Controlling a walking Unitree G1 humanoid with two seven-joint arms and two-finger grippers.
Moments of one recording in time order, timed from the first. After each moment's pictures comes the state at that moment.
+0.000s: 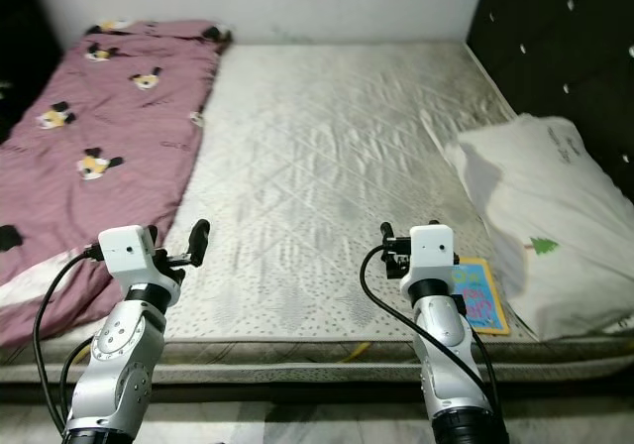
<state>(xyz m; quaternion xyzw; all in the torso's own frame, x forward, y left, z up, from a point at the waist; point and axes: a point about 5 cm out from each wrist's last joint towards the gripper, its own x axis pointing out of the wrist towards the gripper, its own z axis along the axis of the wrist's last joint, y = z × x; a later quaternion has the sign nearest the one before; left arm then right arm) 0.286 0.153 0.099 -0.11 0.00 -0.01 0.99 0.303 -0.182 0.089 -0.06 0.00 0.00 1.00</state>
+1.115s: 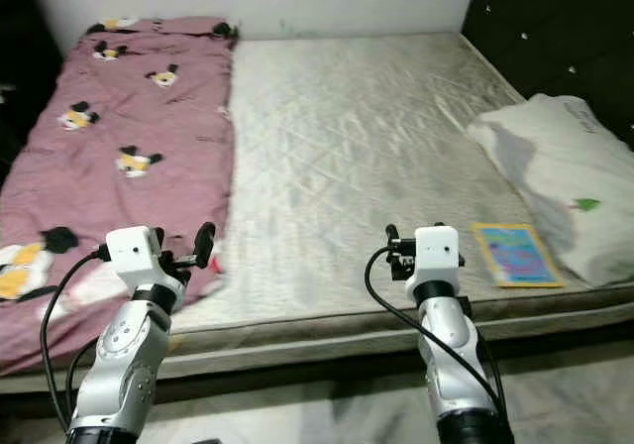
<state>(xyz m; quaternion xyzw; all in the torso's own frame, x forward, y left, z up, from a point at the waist) 0.287 0.153 0.095 -0.12 0.01 -0.01 0.99 0.301 -0.183 0.085 -0.06 0.00 -0.01 1.00</state>
